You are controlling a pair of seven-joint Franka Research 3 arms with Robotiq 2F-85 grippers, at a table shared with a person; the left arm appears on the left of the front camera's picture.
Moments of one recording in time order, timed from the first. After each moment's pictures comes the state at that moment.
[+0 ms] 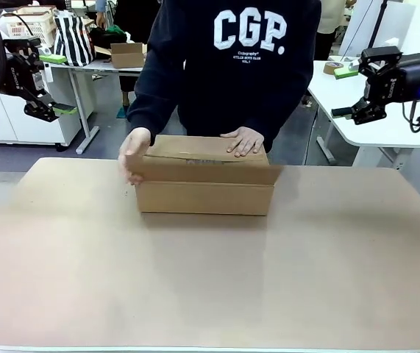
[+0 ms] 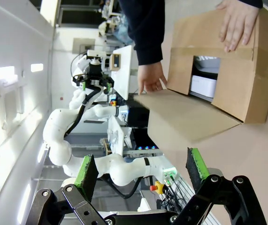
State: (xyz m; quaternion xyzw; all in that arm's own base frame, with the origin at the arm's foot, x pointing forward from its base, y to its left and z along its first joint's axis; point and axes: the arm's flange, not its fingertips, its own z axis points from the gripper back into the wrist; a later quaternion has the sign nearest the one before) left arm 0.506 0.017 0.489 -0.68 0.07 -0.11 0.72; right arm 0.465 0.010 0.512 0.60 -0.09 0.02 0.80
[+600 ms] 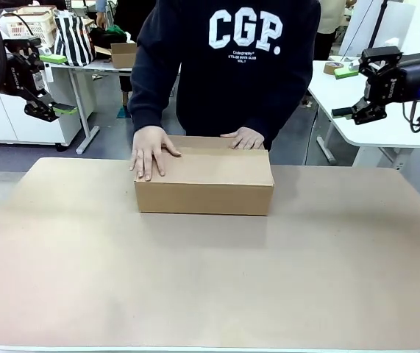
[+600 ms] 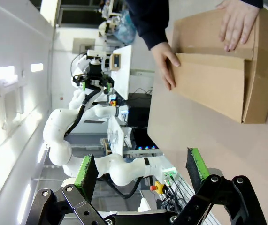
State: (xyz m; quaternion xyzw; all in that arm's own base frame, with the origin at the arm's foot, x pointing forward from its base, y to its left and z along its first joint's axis) left arm 0.506 0.017 0.489 -0.68 0.07 -0.11 0.72; right arm 0.465 0.010 0.512 0.60 -0.09 0.02 0.80
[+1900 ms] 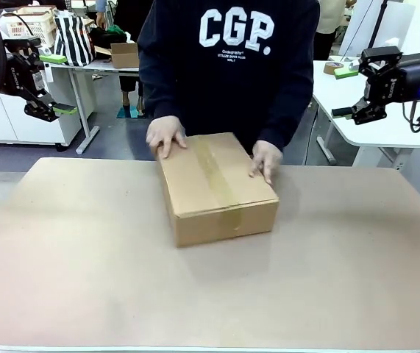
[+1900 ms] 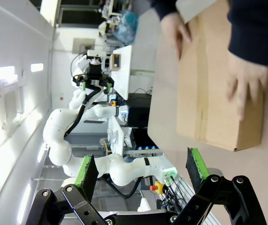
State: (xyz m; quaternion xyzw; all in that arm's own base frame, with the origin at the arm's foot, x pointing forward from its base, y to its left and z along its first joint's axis) left arm 0.506 0.017 0.489 -0.68 0.07 -0.11 0.72; right arm 0.465 0.010 0.512 0.60 -0.09 0.02 0.80
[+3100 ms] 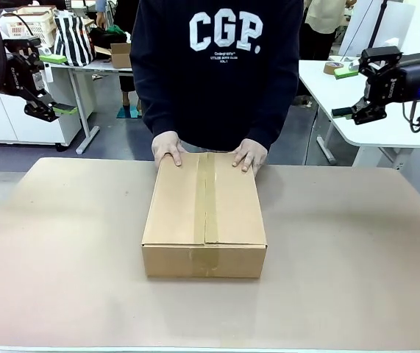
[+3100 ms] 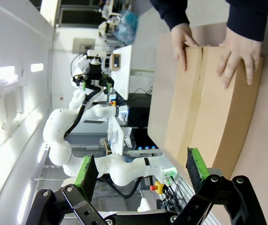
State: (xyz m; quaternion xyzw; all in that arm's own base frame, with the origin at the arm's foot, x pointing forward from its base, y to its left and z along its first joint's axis) left arm 0.506 0.017 0.489 -0.68 0.07 -0.11 0.72; right arm 0.465 0.010 0.512 0.60 -0.09 0.02 0.80
